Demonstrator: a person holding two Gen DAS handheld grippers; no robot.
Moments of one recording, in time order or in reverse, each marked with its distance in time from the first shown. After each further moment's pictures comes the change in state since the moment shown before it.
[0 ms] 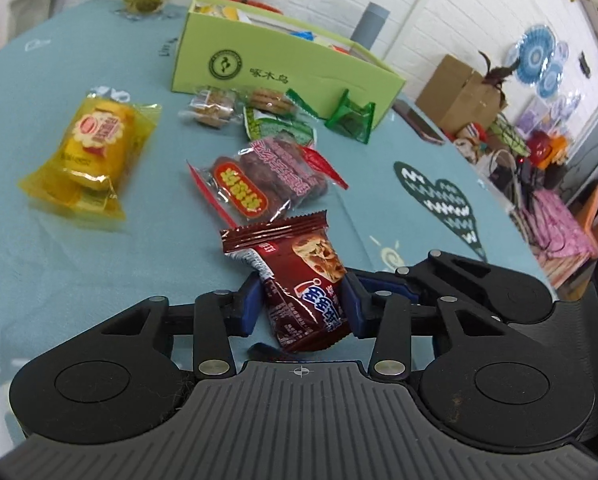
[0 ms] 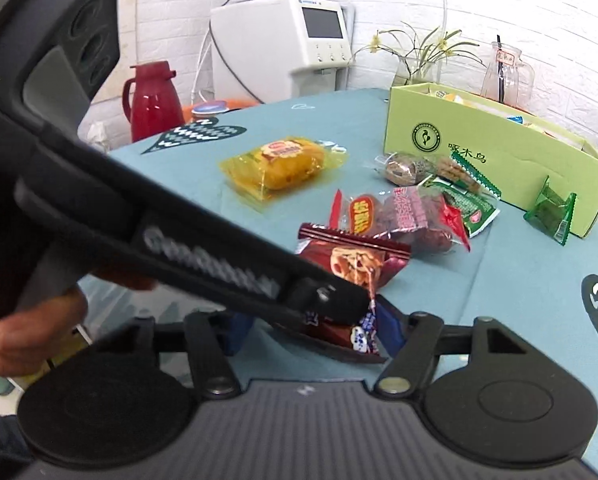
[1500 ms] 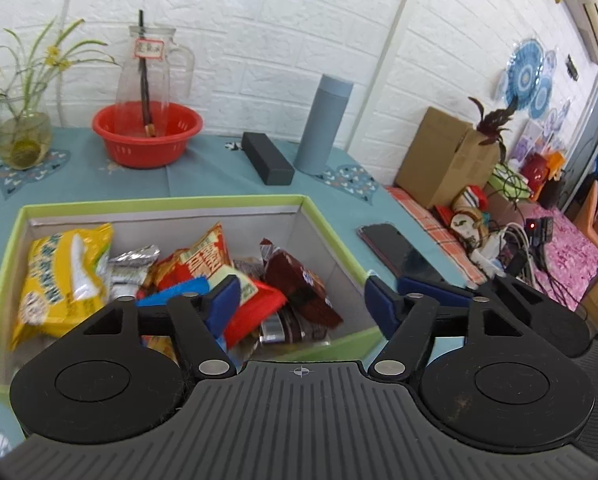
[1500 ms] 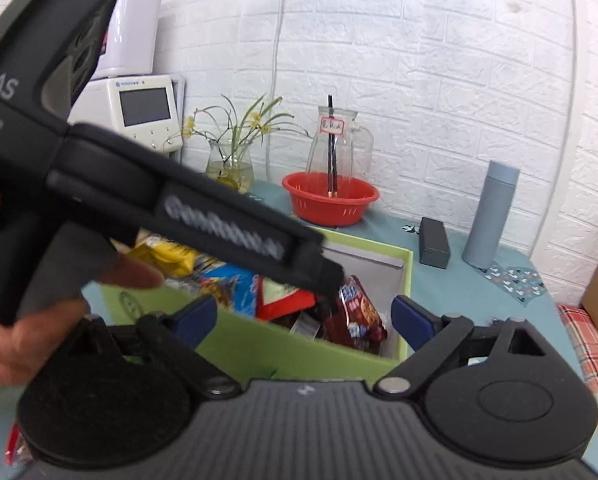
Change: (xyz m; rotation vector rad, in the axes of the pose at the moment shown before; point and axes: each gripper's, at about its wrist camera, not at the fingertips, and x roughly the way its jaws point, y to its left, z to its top) left arm 0.137 -0.072 0.238 0.177 -0.122 -0.022; right arm 0.033 -0.213 0.112 0.087 -0.189 -0.340
